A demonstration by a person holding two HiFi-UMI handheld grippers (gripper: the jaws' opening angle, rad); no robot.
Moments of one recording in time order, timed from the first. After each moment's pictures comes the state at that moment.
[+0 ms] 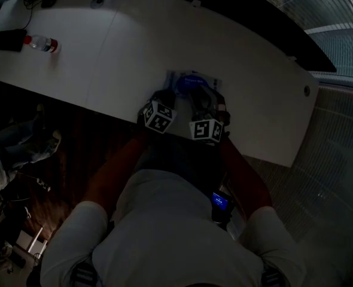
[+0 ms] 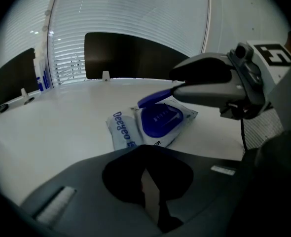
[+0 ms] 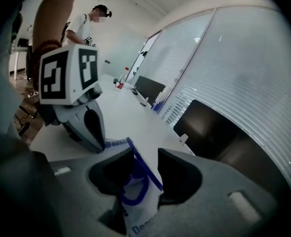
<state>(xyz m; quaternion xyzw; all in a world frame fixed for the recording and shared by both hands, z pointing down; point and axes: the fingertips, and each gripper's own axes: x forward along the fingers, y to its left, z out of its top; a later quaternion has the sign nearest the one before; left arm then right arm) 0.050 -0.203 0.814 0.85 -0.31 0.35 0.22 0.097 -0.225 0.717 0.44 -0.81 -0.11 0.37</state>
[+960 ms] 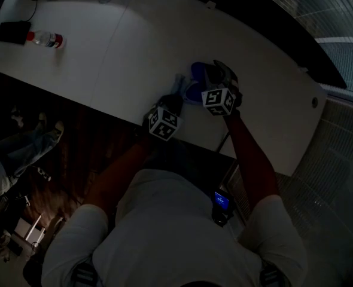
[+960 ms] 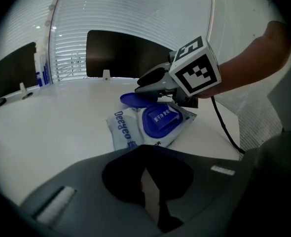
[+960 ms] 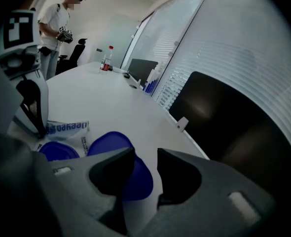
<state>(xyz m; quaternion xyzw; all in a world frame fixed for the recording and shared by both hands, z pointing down) 0.052 -0.202 0.811 0.86 -0.30 0.34 0.23 0.131 -0.338 0.773 0.44 -0.79 -0.05 0.42</state>
